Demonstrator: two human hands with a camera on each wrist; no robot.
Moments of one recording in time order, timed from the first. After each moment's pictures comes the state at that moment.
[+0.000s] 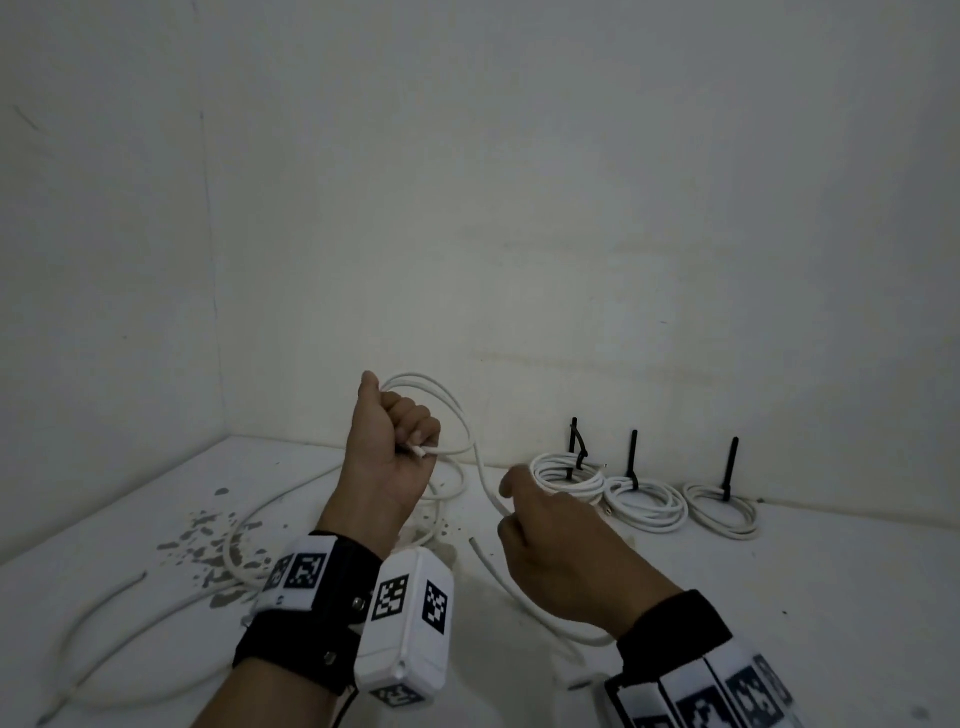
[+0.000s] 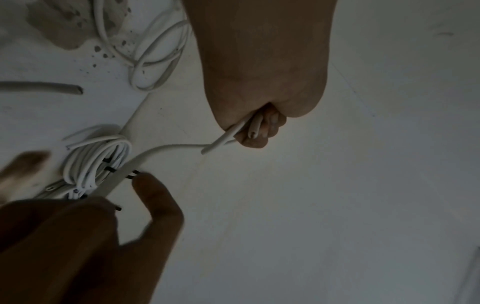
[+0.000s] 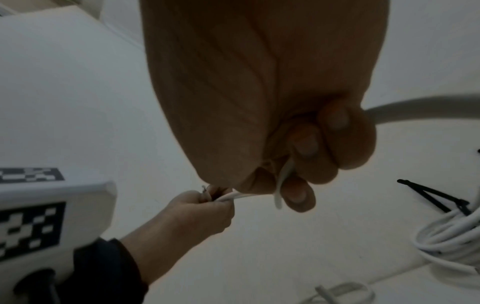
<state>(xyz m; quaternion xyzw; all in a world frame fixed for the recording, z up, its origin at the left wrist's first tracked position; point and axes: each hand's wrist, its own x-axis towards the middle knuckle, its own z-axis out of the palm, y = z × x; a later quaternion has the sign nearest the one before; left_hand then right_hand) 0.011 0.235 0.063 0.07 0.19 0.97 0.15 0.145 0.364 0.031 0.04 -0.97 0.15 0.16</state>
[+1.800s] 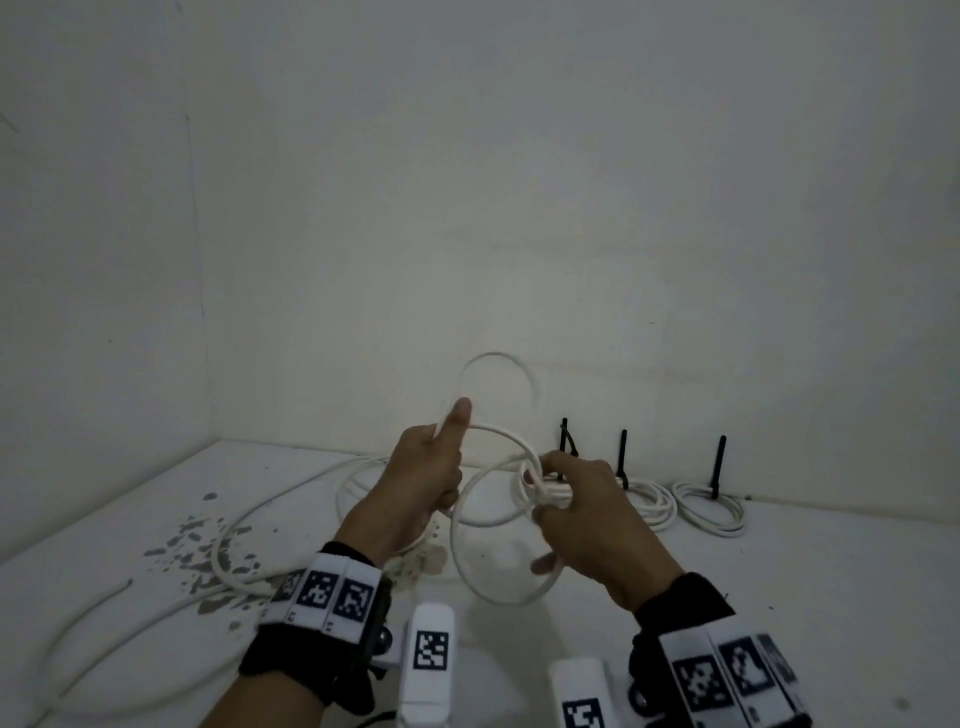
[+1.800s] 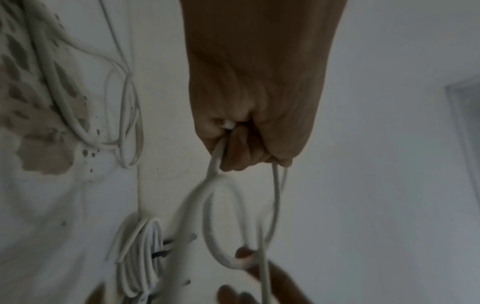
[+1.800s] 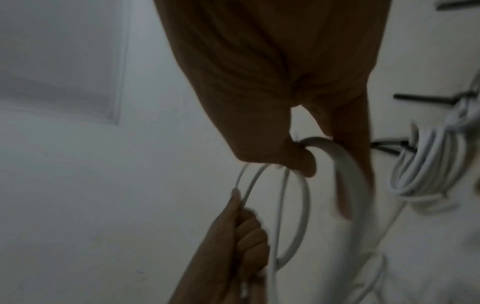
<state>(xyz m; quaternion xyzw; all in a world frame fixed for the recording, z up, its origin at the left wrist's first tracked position) 0.030 0.255 0.043 0.19 0.67 0.71 0.07 0.146 0.383 0.041 -0.13 -0.82 0.52 0.18</state>
